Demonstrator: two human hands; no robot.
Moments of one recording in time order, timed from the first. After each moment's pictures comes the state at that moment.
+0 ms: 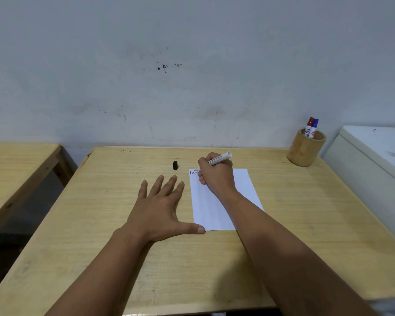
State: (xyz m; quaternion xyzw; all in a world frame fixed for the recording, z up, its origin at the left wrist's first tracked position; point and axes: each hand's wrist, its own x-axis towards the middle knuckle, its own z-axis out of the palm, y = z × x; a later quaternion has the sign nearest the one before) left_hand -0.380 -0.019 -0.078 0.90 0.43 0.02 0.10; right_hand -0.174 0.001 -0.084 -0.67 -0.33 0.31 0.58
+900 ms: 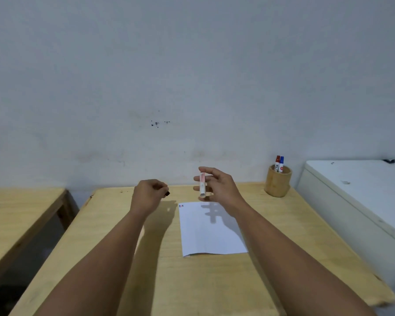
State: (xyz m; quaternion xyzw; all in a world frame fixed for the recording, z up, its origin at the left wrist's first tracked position) left_hand -0.348 0.043 -0.010 0.68 0.50 0.36 0.38; right_hand -0.145 -0.067 0.018 -0.55 -0.41 0.40 0.60
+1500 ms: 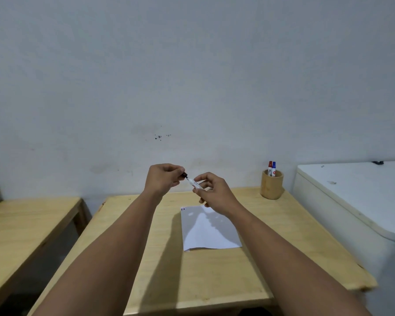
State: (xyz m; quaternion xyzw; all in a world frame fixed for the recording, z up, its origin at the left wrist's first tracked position) left_hand -0.329 -0.017 0.077 0.63 0.38 0.44 0.51; right_hand -0.163 -0.109 0.036 -0.60 -0.54 0.27 0.53
